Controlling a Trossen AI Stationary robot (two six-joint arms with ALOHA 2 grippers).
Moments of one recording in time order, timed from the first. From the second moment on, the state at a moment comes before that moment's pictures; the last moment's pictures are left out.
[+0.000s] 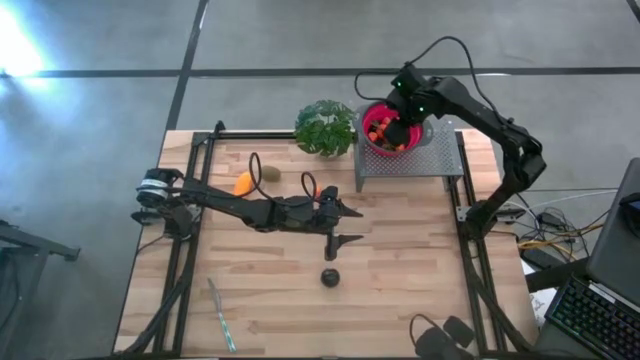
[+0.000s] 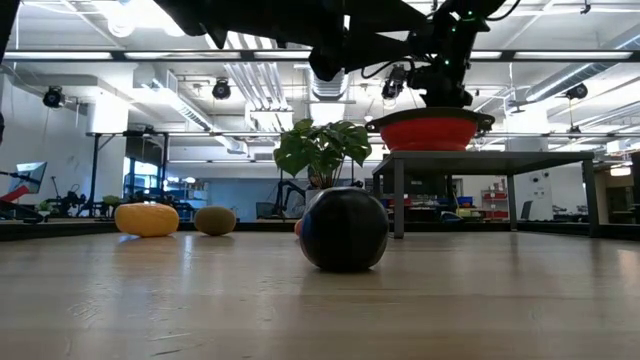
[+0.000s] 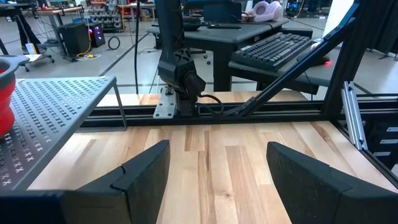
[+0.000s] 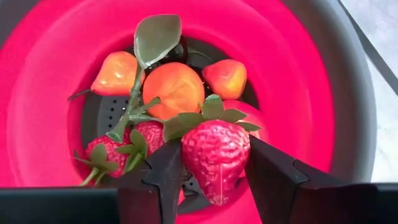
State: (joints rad) left arm -0.11 1.72 1.09 0.52 -0.09 0.00; right arm -0.80 1.62 1.58 -1.12 0.05 -0.12
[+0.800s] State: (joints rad) left arm -0.11 1.72 1.09 0.46 -0.09 0.00; right arm -0.76 1.49 1.62 -1.17 0.05 -0.16
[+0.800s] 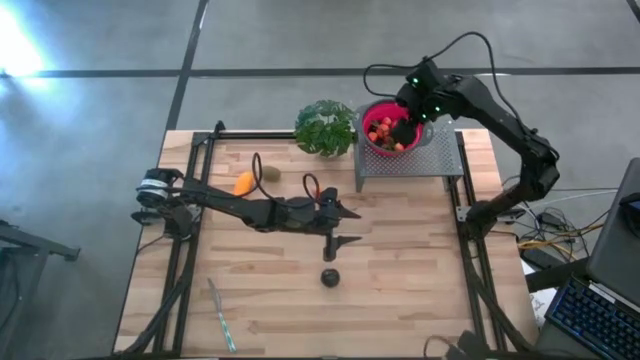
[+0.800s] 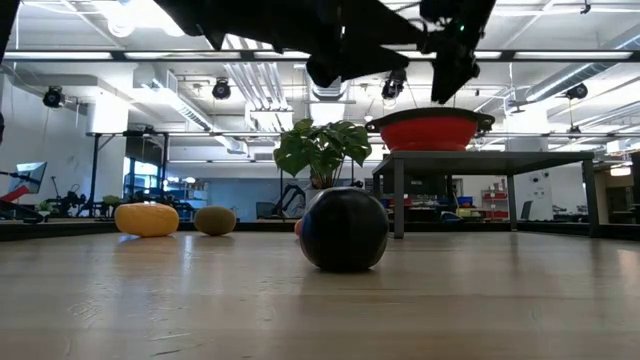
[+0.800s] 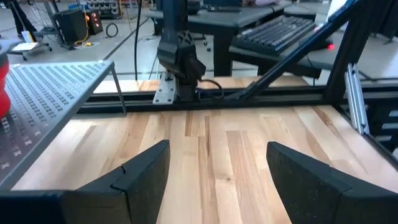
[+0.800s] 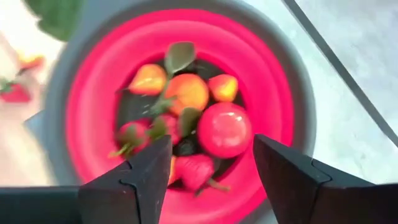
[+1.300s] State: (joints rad) left arm -0.05 1.71 1.09 0.14 -0.25 0.08; right arm -0.49 1.24 1.60 -1.23 0.05 -0.10
